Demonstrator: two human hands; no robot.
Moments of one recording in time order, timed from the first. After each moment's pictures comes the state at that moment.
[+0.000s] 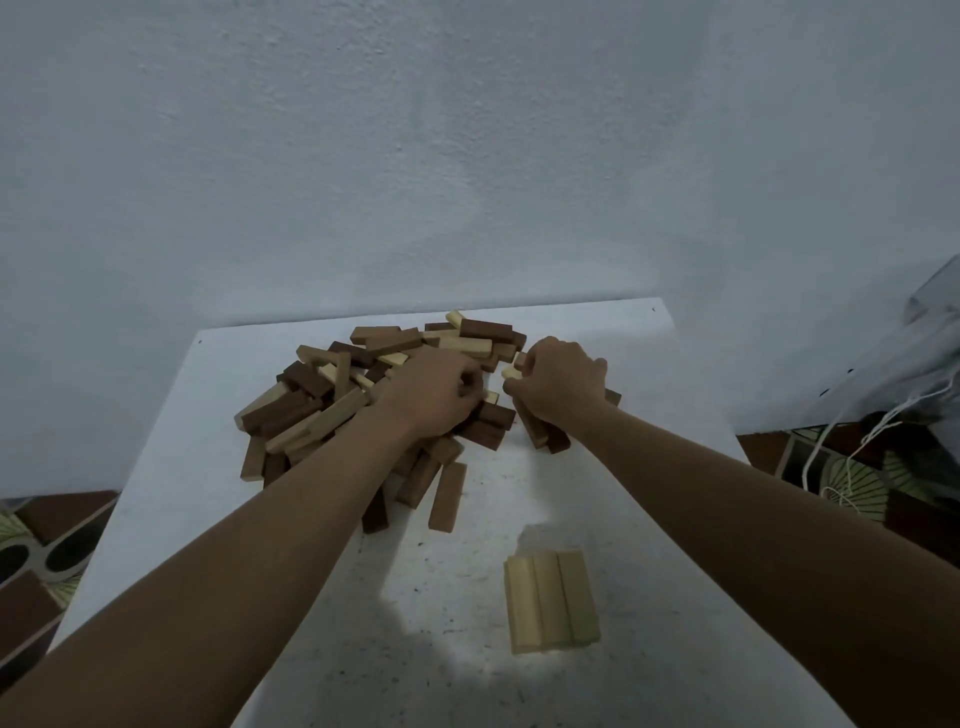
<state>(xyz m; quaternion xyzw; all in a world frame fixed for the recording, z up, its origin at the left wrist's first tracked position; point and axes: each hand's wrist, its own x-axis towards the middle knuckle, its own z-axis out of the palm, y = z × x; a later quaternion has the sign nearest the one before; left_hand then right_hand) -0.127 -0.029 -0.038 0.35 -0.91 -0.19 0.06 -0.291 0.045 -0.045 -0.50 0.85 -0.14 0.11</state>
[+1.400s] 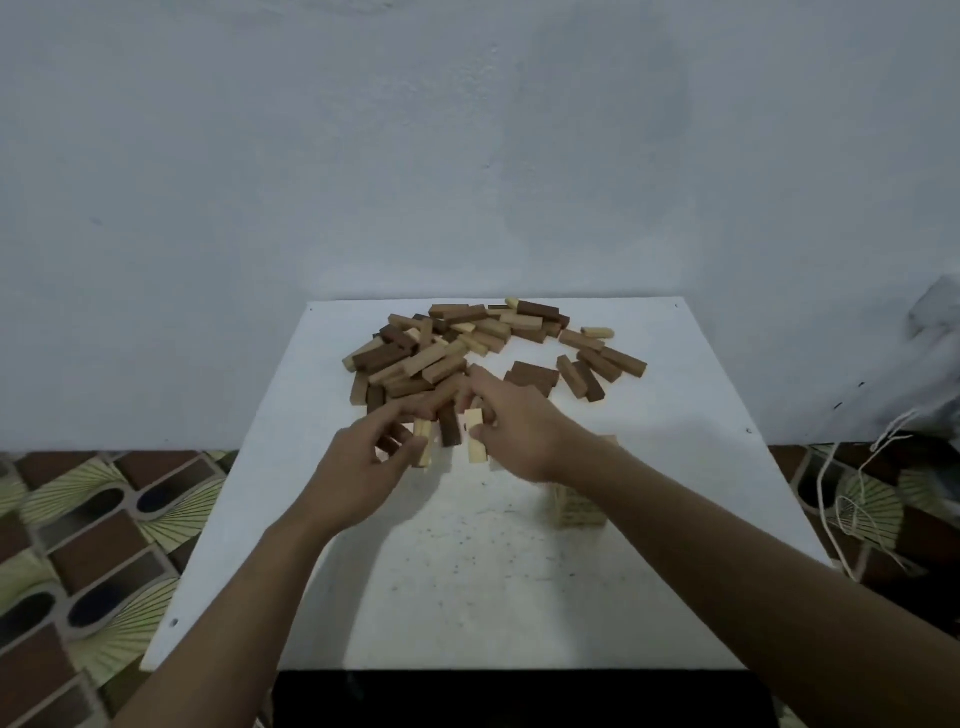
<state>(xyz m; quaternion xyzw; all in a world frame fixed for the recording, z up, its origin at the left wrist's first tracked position) 0.071 0.123 -0.011 0.42 -0.80 -0.35 0.26 -0.135 0.181 0.045 -0.68 0.64 -0.23 0.28</state>
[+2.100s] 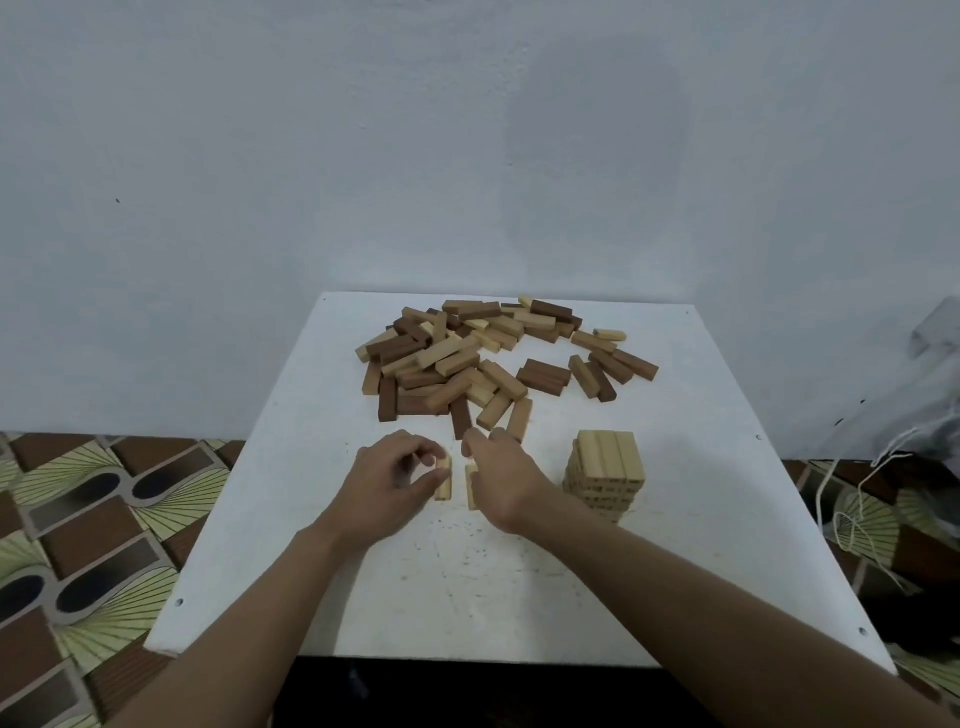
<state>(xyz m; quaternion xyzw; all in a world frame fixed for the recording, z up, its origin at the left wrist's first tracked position) 0.081 0.126 -0.078 0.40 -0.80 -0.35 0.29 -0.096 0.184 -0.041 -0.67 0.70 -0.12 0.23</state>
